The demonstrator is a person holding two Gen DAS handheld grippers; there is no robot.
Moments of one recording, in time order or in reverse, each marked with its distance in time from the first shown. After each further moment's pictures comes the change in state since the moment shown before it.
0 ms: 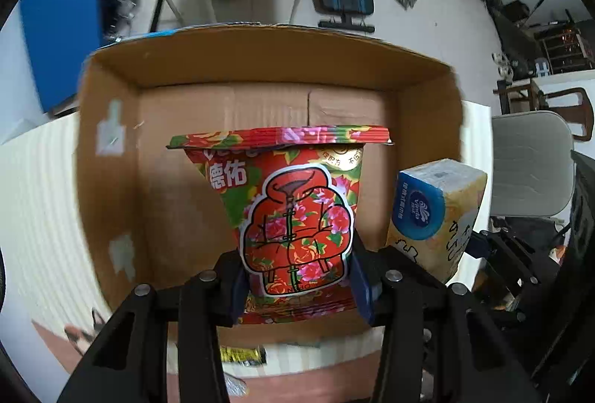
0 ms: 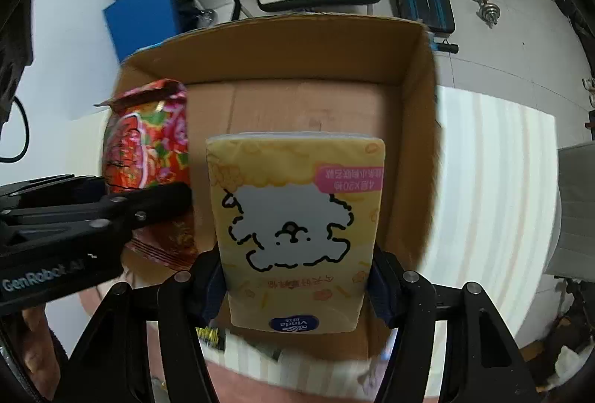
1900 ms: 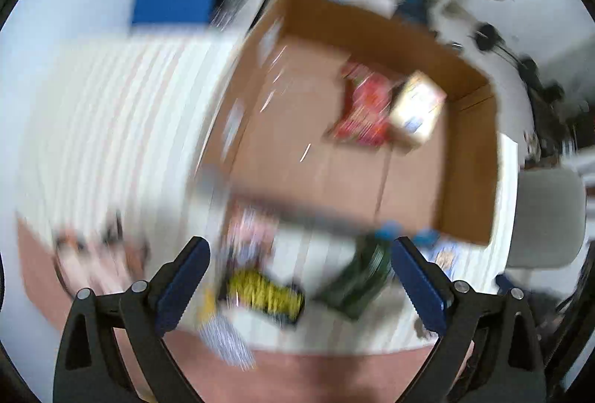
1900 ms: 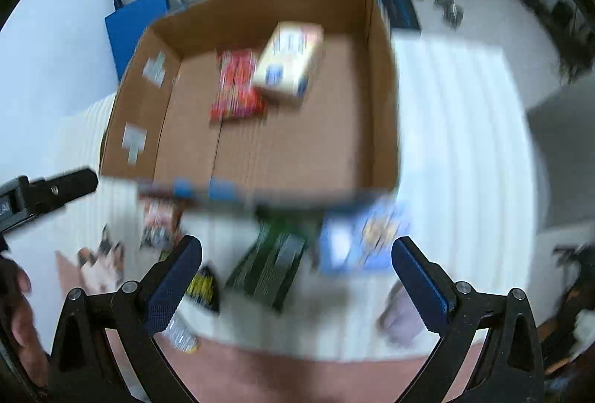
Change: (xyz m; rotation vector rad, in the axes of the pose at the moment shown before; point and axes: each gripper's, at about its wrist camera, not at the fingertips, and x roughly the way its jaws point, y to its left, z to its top) left arm -0.034 0.089 -0.168 -0.354 -0.217 0.044; right arm -0.026 0.027 -0.177 0.092 -0.136 -0.032
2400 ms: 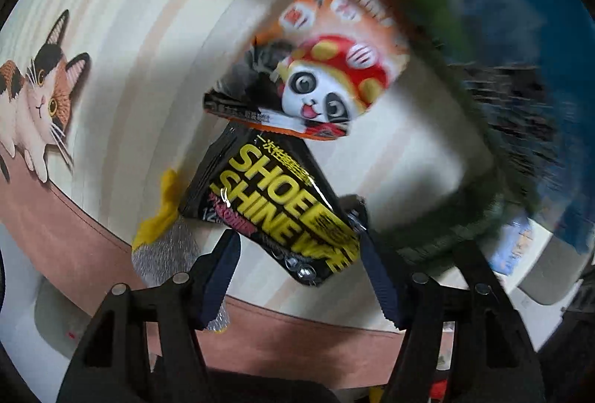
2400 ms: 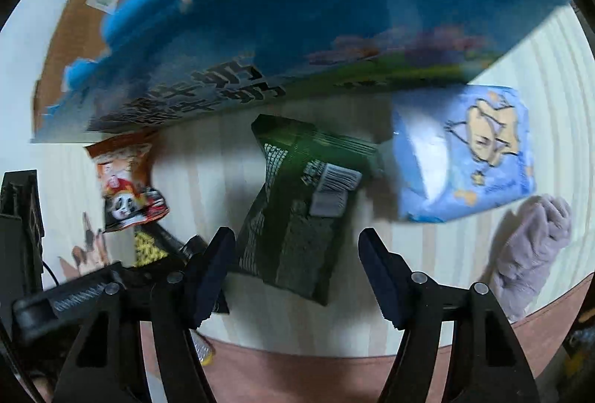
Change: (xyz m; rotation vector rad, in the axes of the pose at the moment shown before) left arm 0.154 0.041 -0.038 -0.270 0.367 0.034; right arm 0.130 0.022 -0.037 0.127 0.192 0.014
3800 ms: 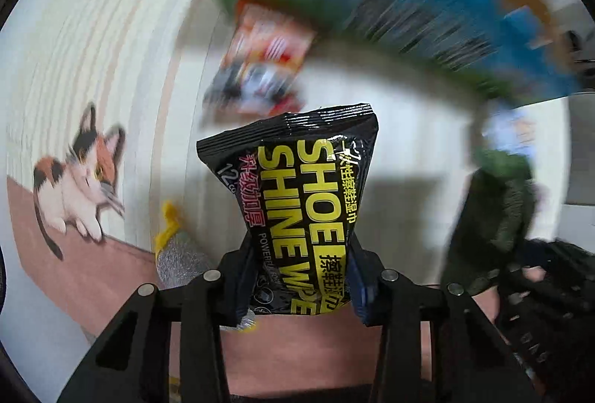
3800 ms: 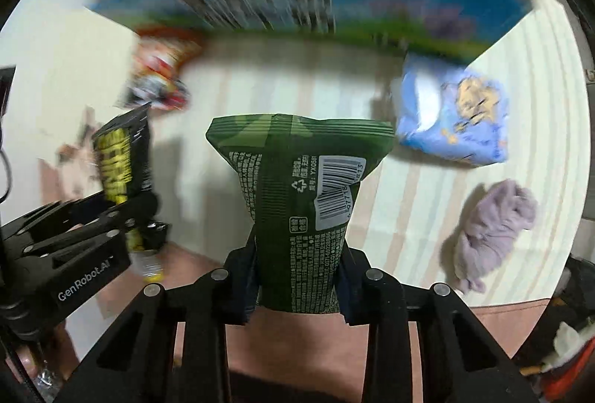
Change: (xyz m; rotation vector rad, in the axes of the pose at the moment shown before) left arm -0.059 -0.036 -0.065 0.409 -0.295 0.097; right arm -0.043 0.037 -0.081 -0.287 0.027 -0.038
